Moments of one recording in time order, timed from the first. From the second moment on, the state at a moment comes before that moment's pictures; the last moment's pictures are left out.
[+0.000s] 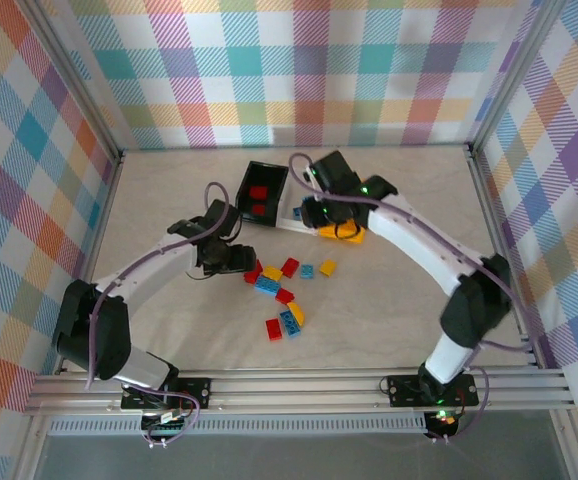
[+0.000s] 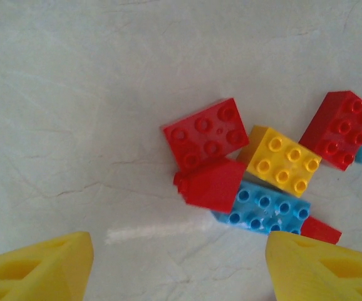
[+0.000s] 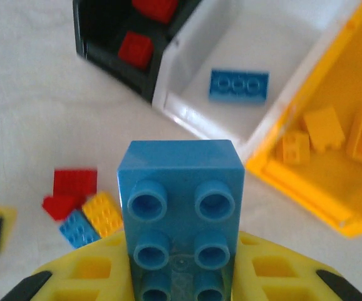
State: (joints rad) left arm -0.46 1.48 1.04 -0.76 0.04 -0.49; right arm 0.66 1.73 1.64 -0.85 0.02 0.27
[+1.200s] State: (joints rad) left arm -0.47 1.77 1.07 -0.61 0.06 -0.50; right arm 0.51 2.35 2.23 -0.97 -0.11 0.21
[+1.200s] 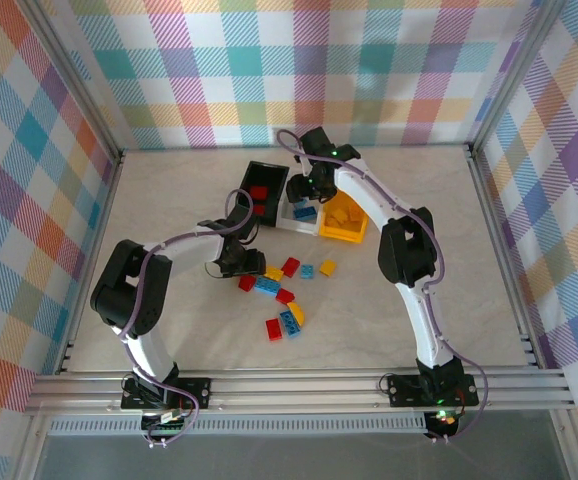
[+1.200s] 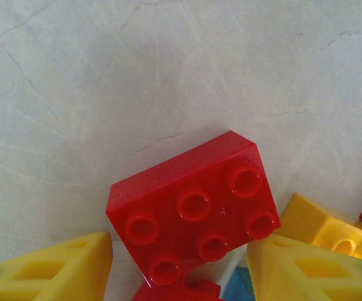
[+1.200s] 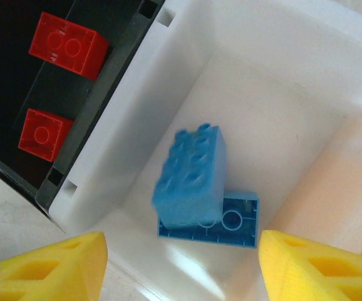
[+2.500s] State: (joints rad) left arm -0.50 1.68 0.99 -0.65 0.06 -0.47; right arm 0.57 1.62 1.47 -0.80 -0.15 0.35
